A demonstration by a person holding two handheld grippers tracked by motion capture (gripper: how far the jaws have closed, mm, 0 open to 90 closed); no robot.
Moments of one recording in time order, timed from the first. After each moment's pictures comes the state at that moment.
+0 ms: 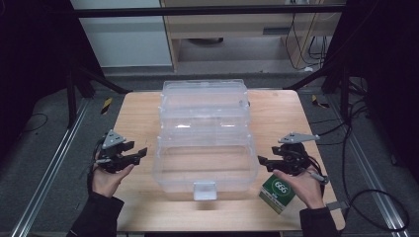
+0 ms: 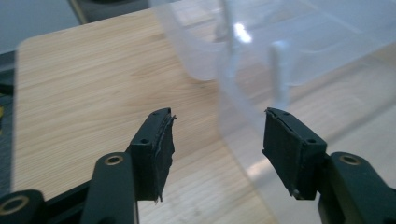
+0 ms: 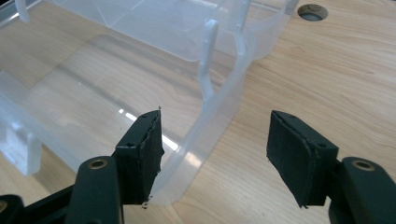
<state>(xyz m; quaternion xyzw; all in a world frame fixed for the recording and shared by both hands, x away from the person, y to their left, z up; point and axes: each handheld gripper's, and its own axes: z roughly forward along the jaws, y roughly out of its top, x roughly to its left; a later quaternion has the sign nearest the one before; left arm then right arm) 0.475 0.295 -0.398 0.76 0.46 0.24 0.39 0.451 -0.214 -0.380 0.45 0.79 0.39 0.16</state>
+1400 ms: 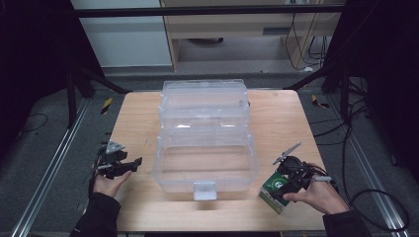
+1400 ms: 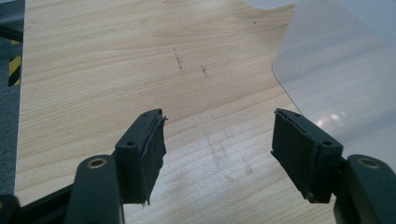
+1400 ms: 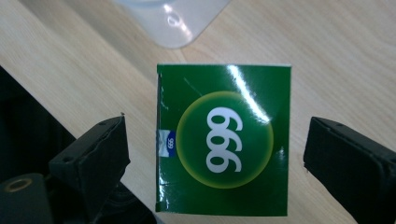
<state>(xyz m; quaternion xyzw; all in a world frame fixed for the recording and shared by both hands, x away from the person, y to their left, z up) 0.486 0.313 -0.451 0.76 0.50 0.23 0.33 0.432 -0.213 -0.394 0.40 0.90 0.15 0.05</state>
